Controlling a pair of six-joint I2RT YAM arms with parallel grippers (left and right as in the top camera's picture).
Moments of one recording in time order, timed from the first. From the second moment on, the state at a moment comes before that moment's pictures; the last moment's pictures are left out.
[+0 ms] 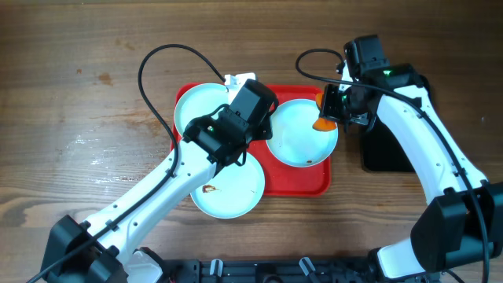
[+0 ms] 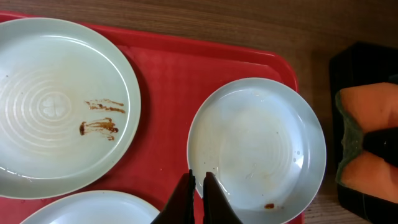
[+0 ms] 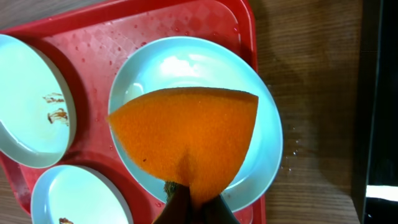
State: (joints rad) left arm -0.70 1.52 1.18 -0.59 -0.17 -0.70; right arm 0.20 1.67 1.36 -0.99 -0.19 0.41
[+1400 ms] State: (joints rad) left arm -0.70 1.69 1.18 -0.57 -0.13 -0.70; right arm 0.20 1.76 1.64 -1.16 -0.25 0.35
